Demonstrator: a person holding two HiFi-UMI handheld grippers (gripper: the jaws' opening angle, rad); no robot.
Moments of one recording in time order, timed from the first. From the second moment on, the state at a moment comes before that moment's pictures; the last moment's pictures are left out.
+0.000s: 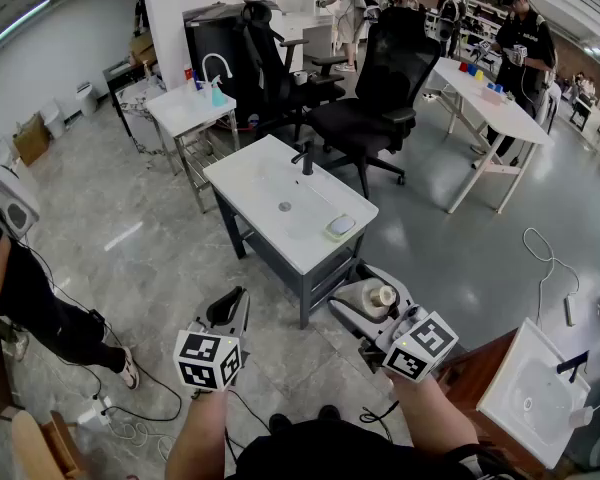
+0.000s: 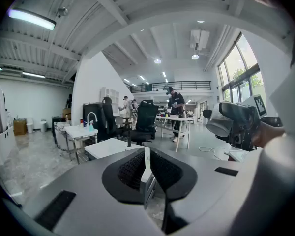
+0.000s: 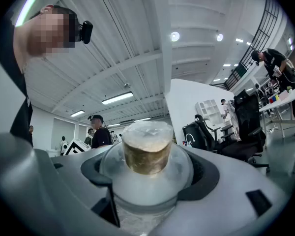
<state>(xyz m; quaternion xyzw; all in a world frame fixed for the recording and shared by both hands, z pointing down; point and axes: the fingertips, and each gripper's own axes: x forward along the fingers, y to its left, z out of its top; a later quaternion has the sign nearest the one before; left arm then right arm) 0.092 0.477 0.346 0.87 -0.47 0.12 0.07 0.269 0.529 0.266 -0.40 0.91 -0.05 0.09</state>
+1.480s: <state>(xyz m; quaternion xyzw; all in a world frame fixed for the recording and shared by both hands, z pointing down) 0.133 0.435 0.367 0.86 -0.50 0.11 0.08 0.310 0.484 0.283 -0.35 0.93 -0.06 0.08</state>
